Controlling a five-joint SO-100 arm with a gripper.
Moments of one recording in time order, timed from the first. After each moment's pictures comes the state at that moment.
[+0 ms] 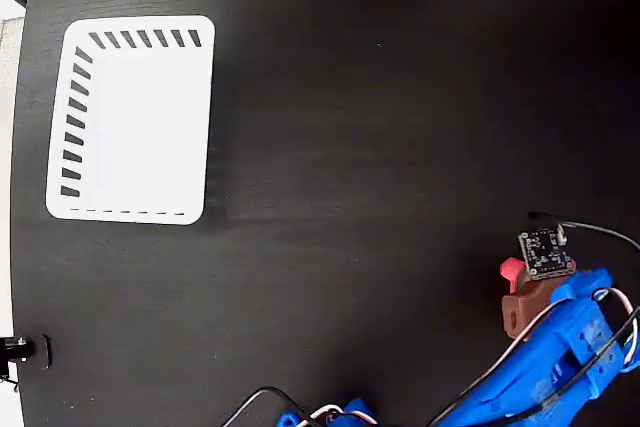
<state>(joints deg) 60.0 82.5 104.9 75.0 24.7</state>
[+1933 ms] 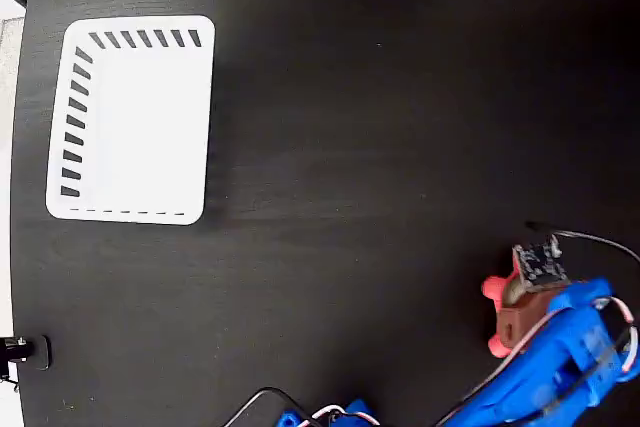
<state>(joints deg) 61.7 83.2 104.0 79.1 21.8</state>
